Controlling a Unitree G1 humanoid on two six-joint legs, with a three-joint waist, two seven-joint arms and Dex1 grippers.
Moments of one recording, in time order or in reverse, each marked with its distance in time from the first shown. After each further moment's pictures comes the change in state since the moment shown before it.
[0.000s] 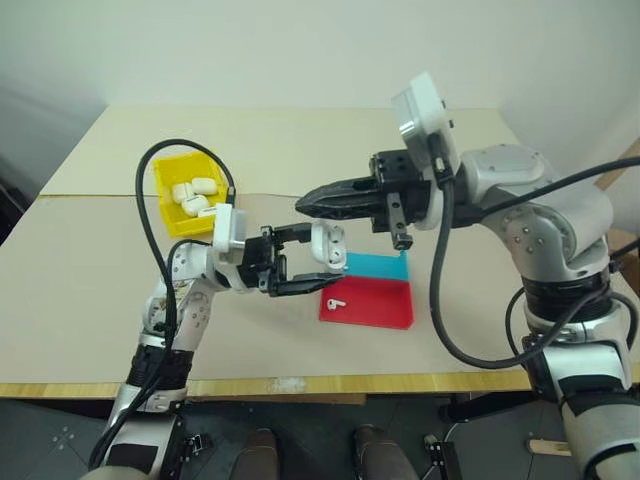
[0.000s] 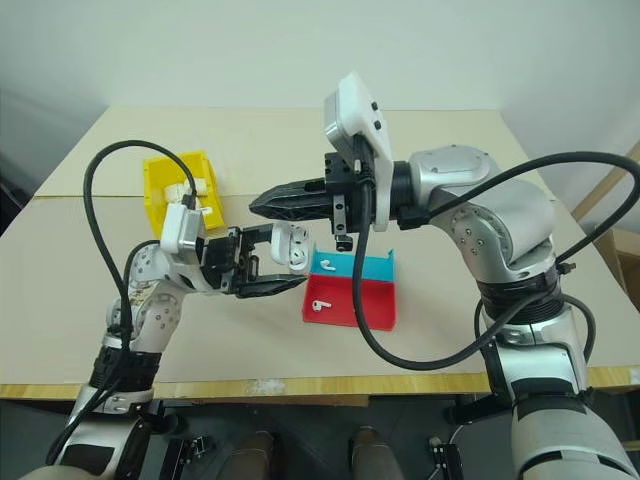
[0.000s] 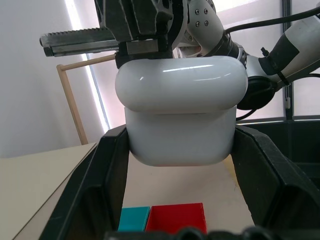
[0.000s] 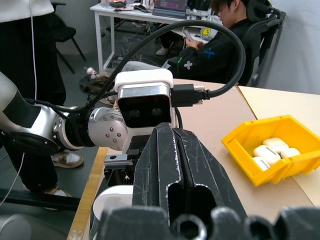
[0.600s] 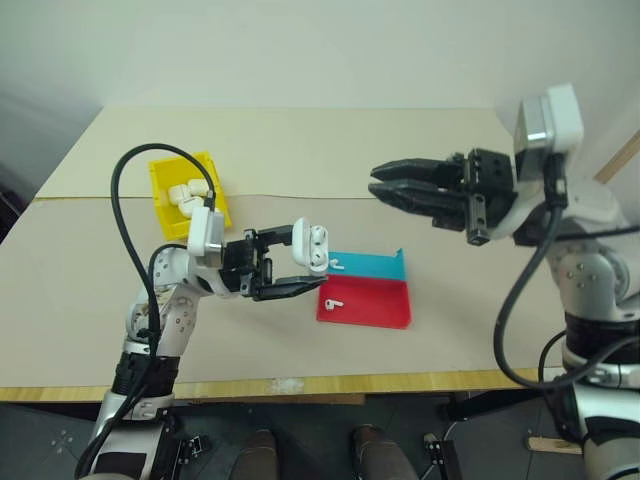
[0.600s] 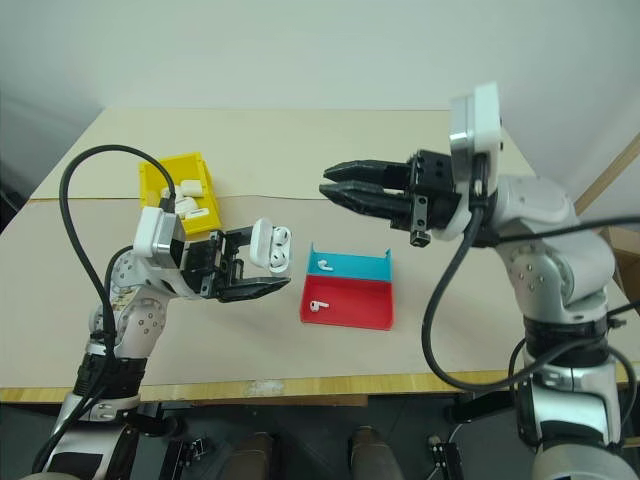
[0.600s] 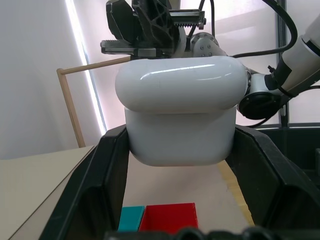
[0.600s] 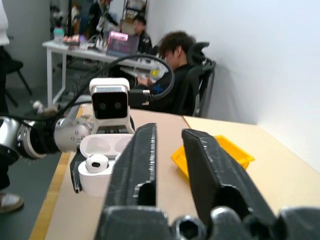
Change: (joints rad) left arm 0.042 0.053 0.044 -0.028 -0.080 0.023 -0.028; right arm 0.207 -0.109 -0.197 -0.016 0.067 -0.237 0.022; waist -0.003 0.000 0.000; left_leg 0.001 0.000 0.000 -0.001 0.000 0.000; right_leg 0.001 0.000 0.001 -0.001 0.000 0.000
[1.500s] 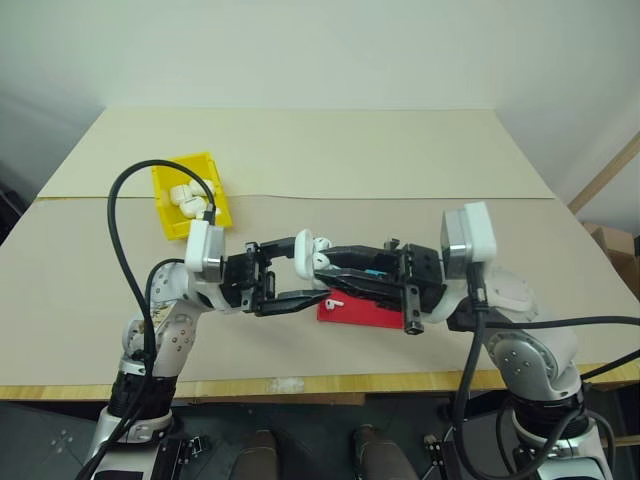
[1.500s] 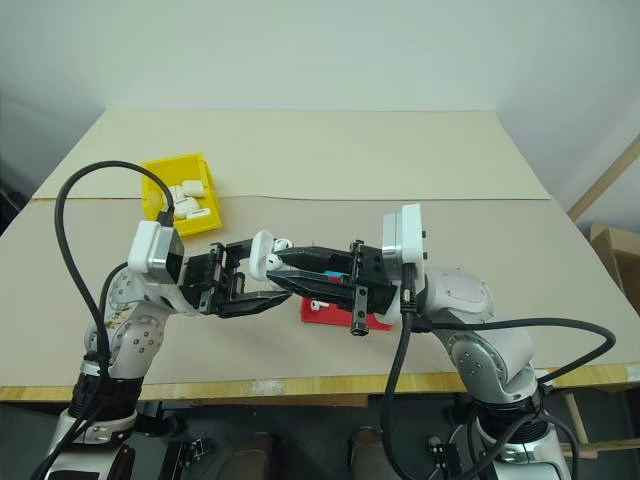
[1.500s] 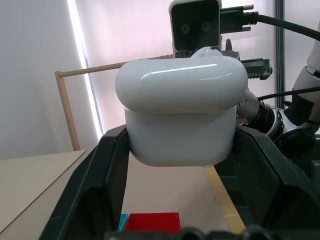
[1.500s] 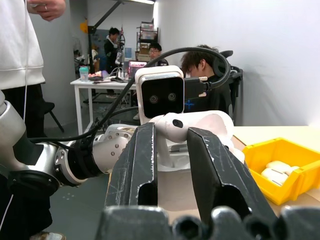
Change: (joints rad) left arm 0.108 -0.004 -0.004 -0.147 -0.044 0.050 0.053; right arm 0.412 0.242 0.103 -0.321 0.001 -0.071 -0.192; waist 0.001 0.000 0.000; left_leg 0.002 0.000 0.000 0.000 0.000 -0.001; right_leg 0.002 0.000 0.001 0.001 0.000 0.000
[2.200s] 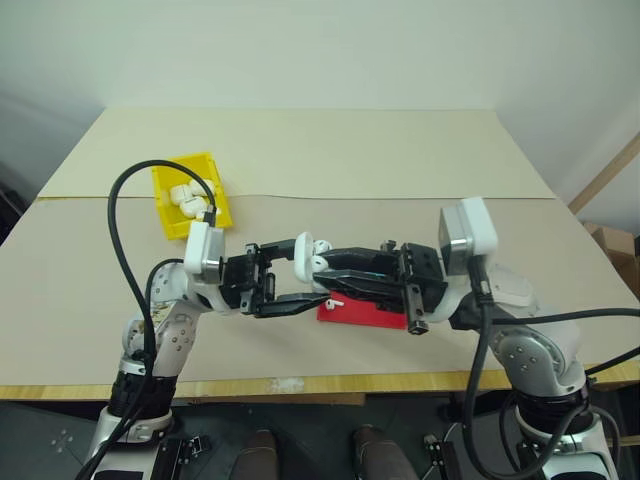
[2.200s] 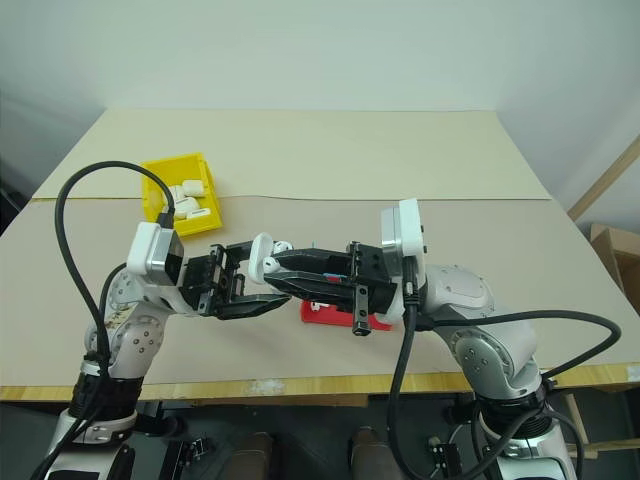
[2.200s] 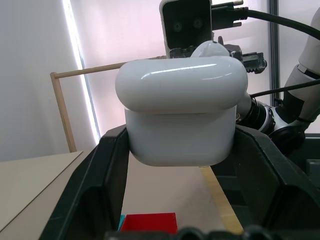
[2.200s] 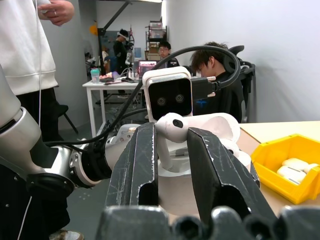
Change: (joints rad) left arm -0.001 0.000 0.000 0.003 -0.002 0.003 -0.008; right arm -0.026 -0.025 0.000 0.001 0.071 0.057 0.003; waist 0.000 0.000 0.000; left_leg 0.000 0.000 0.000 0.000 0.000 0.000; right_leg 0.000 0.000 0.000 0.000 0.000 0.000
